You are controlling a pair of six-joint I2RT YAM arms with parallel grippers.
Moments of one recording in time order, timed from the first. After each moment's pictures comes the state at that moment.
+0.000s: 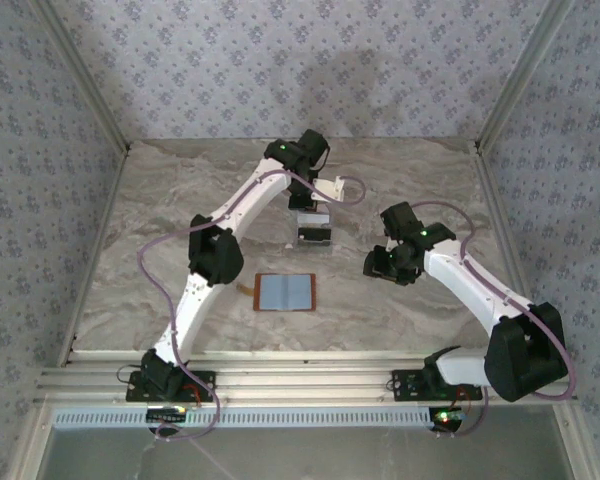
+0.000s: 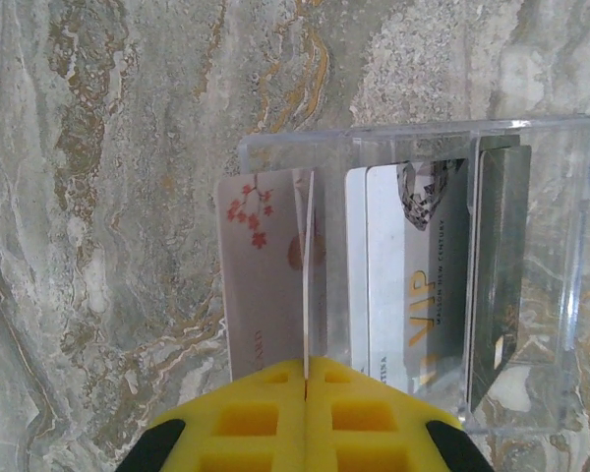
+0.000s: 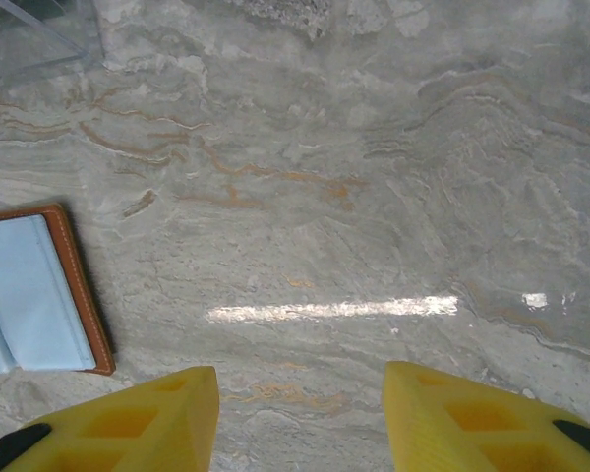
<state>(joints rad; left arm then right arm) -0.65 2.50 2.57 -1.30 0.06 1.08 0.39 1.30 0.93 -0.90 -0.14 0.58</state>
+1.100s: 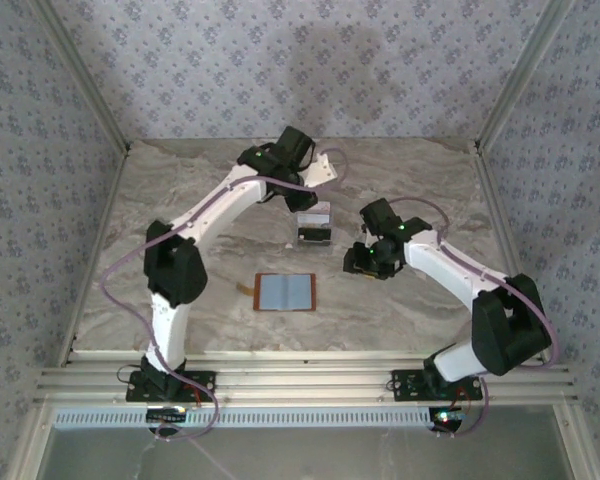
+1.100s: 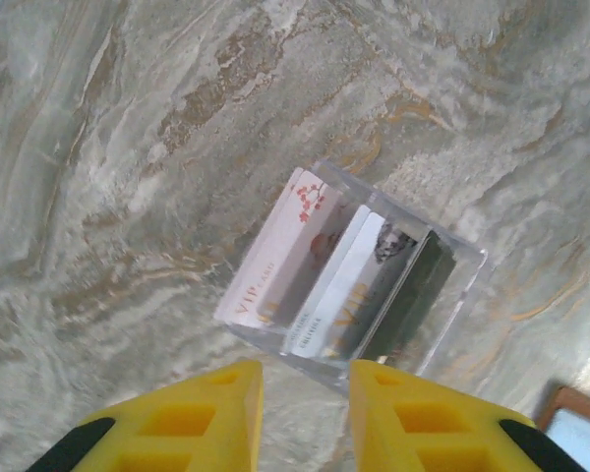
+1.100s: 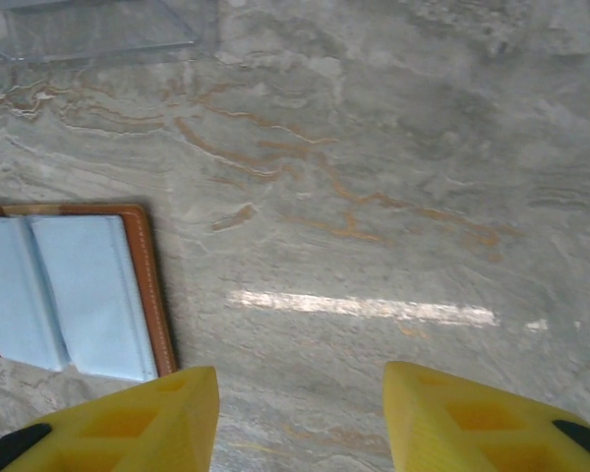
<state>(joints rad) -0.65 2.02 1.96 -0.93 0.09 0.46 0.48 1.46 0.99 -0.77 -0.21 0.59</state>
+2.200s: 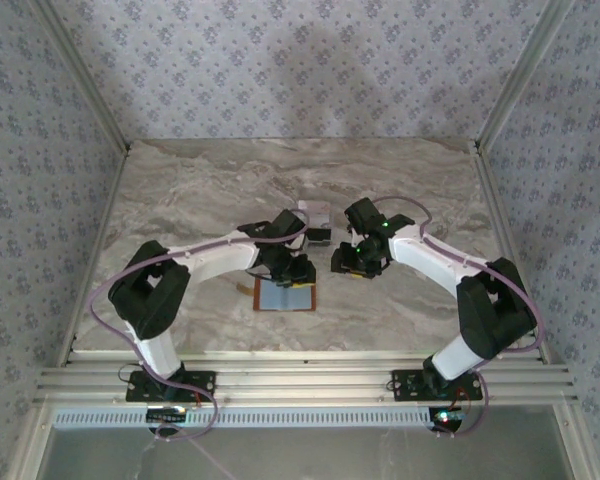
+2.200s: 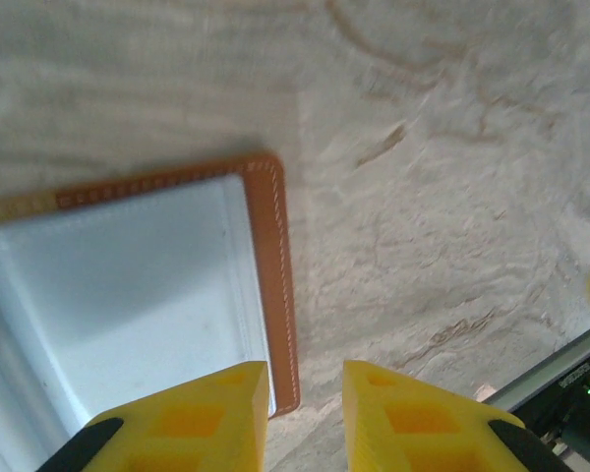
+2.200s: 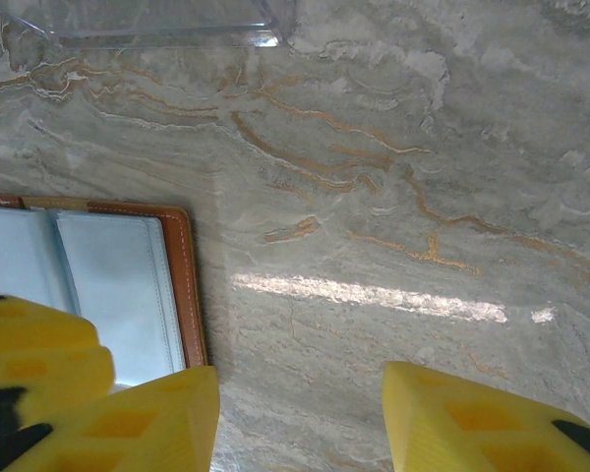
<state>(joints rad) -0.79 1.76 1.13 -0.53 0.39 -0.81 0.54 1.55 1.04 -0.74 -0.23 0.60</state>
